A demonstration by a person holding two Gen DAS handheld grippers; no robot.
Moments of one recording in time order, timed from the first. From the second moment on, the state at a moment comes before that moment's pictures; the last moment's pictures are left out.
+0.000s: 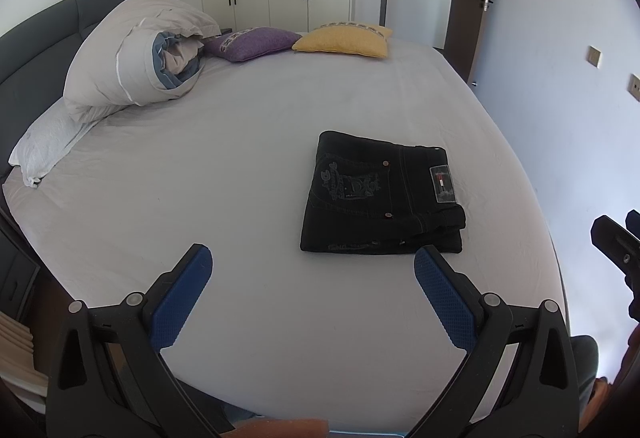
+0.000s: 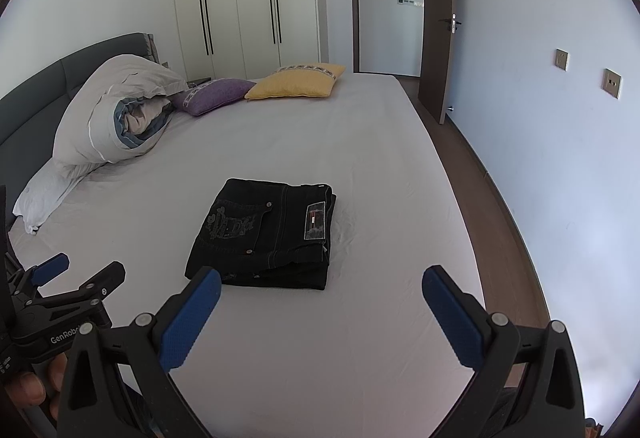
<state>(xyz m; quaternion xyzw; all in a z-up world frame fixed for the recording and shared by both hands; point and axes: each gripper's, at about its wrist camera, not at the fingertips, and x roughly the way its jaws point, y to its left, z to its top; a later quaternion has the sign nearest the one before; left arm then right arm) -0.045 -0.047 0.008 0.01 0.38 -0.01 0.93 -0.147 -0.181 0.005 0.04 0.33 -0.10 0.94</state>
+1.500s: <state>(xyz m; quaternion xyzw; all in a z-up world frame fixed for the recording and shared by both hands) -0.053 -0.053 -0.005 0.01 0.38 -0.02 0.92 -0.152 -0.174 -0.006 0.04 0.33 -0.10 0.94</state>
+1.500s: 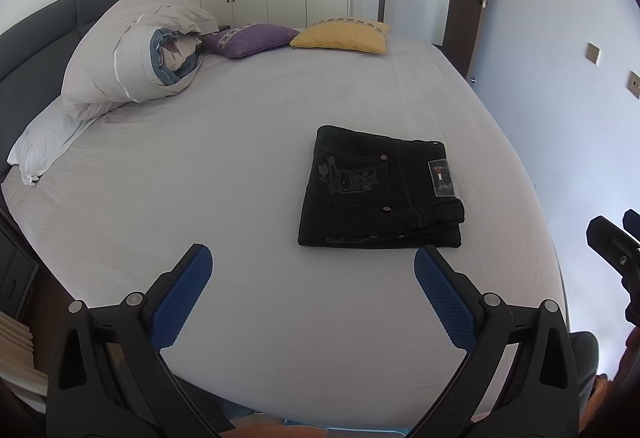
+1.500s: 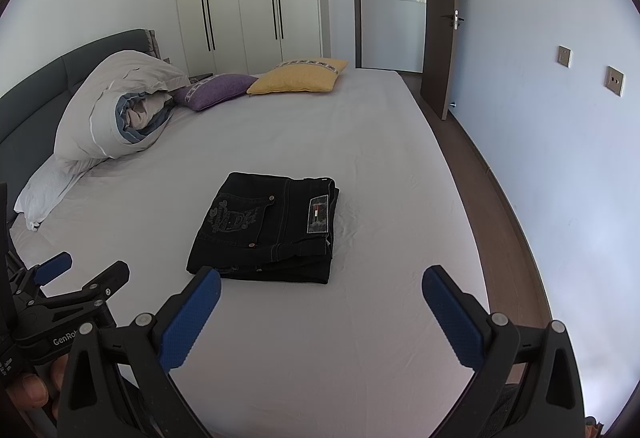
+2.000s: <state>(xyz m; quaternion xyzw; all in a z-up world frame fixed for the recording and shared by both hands) -0.054 -0.053 -0.005 0.01 0.38 -0.02 0.92 -0.154 -0.172 -0.008 0.04 0.33 -0.09 0.94</state>
